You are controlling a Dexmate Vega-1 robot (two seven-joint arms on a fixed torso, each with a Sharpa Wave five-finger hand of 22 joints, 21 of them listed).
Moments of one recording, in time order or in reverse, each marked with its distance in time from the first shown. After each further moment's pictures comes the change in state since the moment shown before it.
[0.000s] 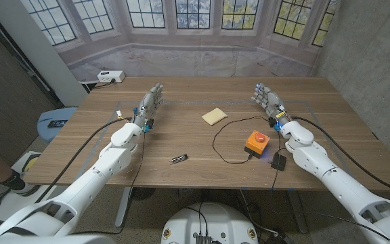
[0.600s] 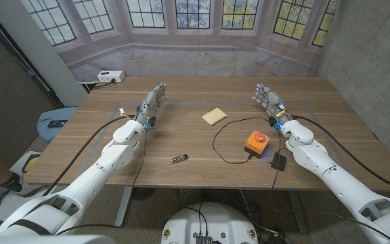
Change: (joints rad) left arm -0.041 -0.014 0.013 0.048 -0.010 0.000 -0.047; left_hand 0.018 0.018 0.012 -0.004 0.000 0.011 0.000 0.000 0.004 0.005 0.005 0.000 0.000 0.000 0.000 0.000 -0.003 0.004 0.003 0.000 0.000; right arm 0.010 -0.004 -0.006 -0.004 -0.019 -0.016 -0.017; right_hand 0.004 0.004 0.004 -0.004 0.004 0.004 0.003 0.000 0.000 0.004 0.005 0.000 0.000 0.005 0.005 0.000 -0.002 0.000 0.000 0.000 0.000
